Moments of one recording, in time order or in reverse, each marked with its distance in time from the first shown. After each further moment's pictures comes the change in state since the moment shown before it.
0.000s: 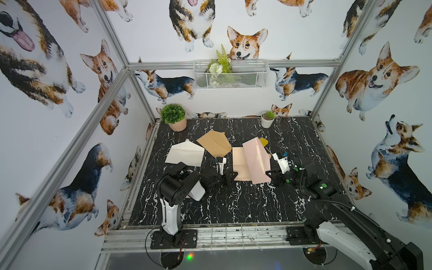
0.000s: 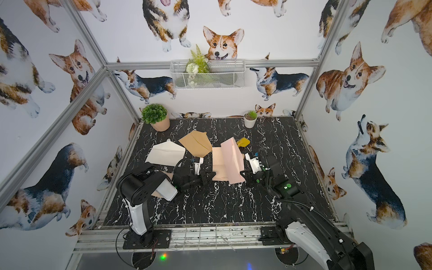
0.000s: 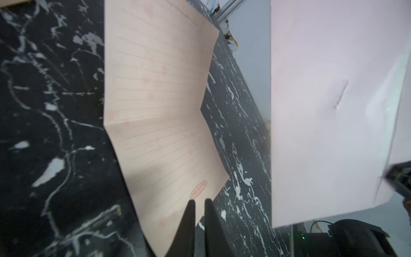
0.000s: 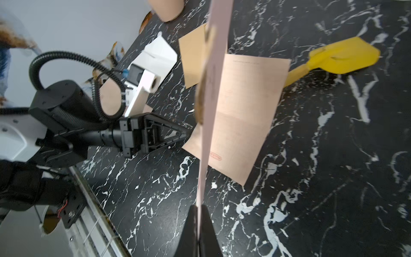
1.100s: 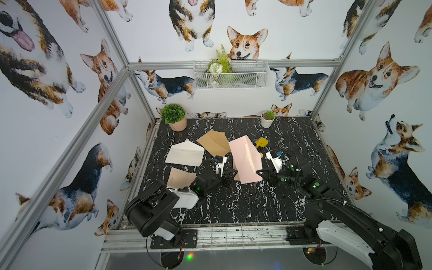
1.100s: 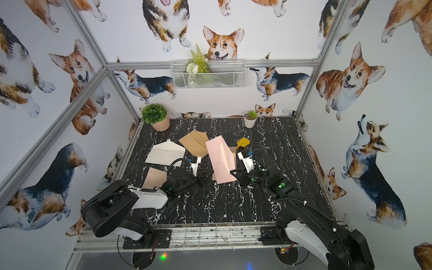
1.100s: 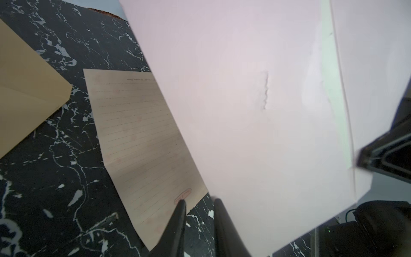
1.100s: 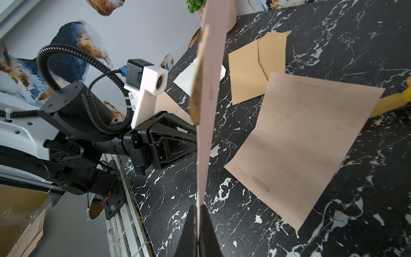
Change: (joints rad) left arm -0.081 -0.367 -0.080 -0.237 -0.188 0.266; right arm 0.037 0.072 -0.048 0.283 -0.185 0.080
